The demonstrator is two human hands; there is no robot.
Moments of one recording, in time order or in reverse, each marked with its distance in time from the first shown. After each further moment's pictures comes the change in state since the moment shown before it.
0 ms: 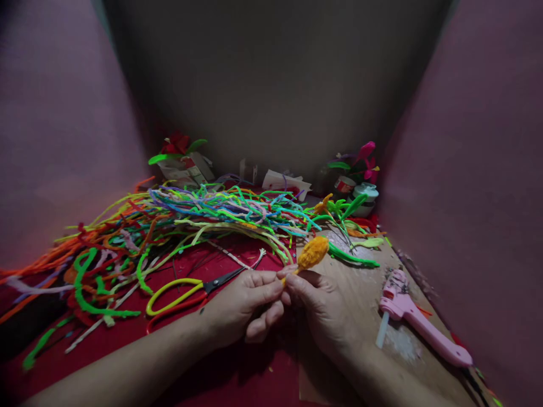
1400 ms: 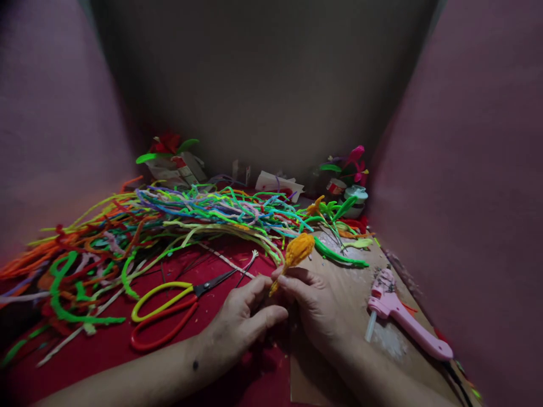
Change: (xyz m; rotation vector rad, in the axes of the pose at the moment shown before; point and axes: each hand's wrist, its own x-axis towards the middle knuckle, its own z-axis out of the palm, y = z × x) left_hand -0.002 -0.020 0.013 0.355 0.270 0.235; right_hand 0.006 -0.002 -0.005 0.002 0.034 0.052
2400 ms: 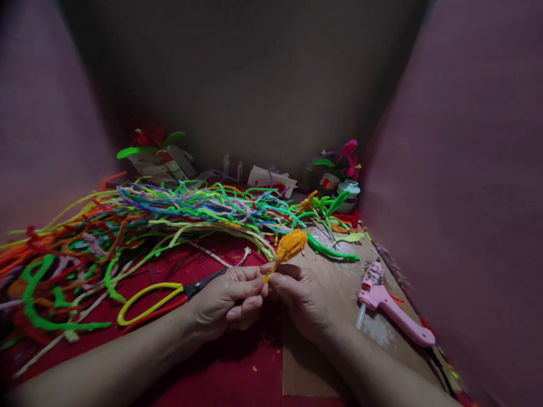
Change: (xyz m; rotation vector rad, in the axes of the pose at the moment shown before) left_hand 0.022 0.005 -0.025 -0.681 -0.343 -0.297; right_hand 0.006 0.002 -0.006 0.112 -0.154 0.027
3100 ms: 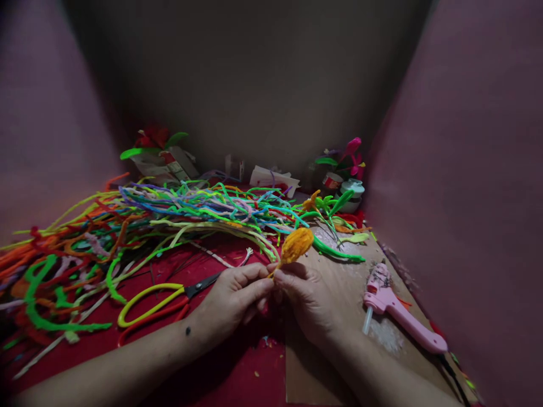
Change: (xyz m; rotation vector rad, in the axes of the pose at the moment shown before) left_hand 0.004 -0.002 0.019 0.523 0.358 0.227; right_hand 0.003 0.003 -0.002 0.011 0.046 -0.041
